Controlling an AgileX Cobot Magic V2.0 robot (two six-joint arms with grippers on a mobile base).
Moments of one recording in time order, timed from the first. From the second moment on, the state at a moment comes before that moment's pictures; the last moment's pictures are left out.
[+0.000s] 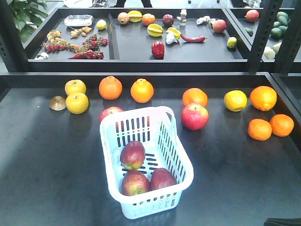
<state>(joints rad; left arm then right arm) -0.02 -0.01 0.03 -0.07 0.11 0.09 0.40 0.50 -0.47 0.19 0.85 -0.27</state>
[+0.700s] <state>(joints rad) -0.02 -0.01 0.03 -0.07 0.11 0.09 0.39 0.48 -0.12 0.19 0.29 -0.13</state>
